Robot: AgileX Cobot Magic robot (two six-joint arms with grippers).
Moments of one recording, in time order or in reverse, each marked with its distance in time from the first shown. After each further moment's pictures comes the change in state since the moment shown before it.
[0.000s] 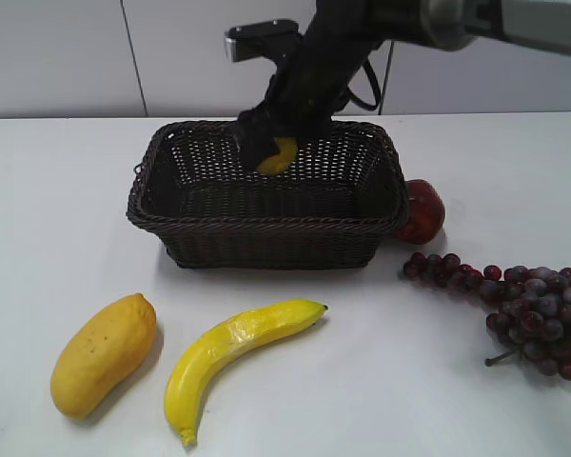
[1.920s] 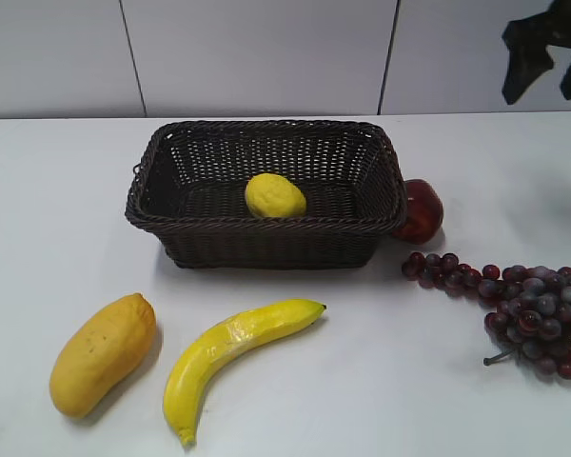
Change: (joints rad) left arm 0.000 0.000 0.000 0.000 0.000 0.000; right arm -0.517 -0.258 0.052 -0.164 0.388 0.110
